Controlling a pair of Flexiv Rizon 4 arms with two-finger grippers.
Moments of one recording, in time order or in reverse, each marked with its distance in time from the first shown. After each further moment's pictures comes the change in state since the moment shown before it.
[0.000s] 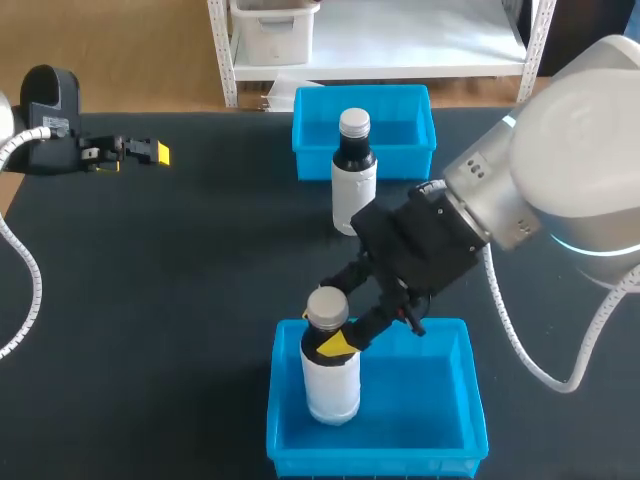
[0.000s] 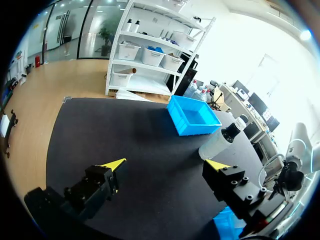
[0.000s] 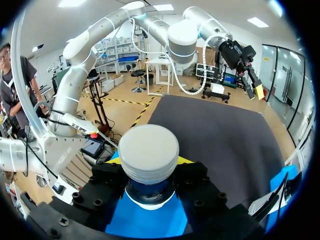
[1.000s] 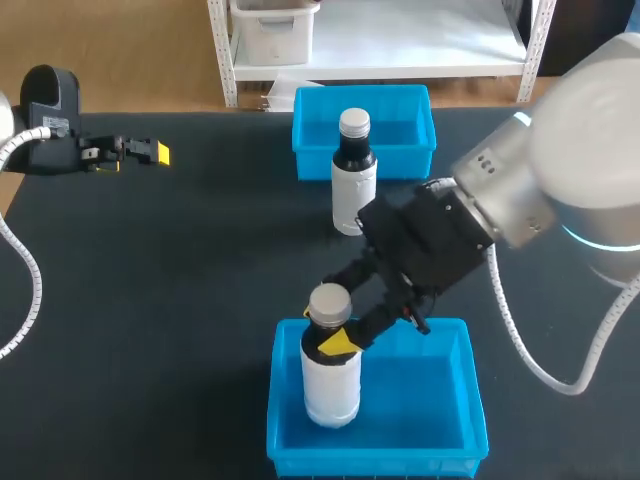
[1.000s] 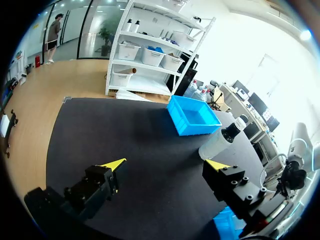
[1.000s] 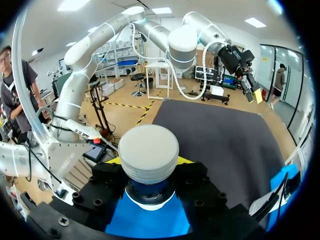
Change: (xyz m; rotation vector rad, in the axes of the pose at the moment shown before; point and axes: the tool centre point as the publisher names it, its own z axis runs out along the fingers) left arm 0.000 0.000 0.000 0.000 0.000 0.000; right arm -0.012 0.007 -0.006 -0.002 -0.032 0.011
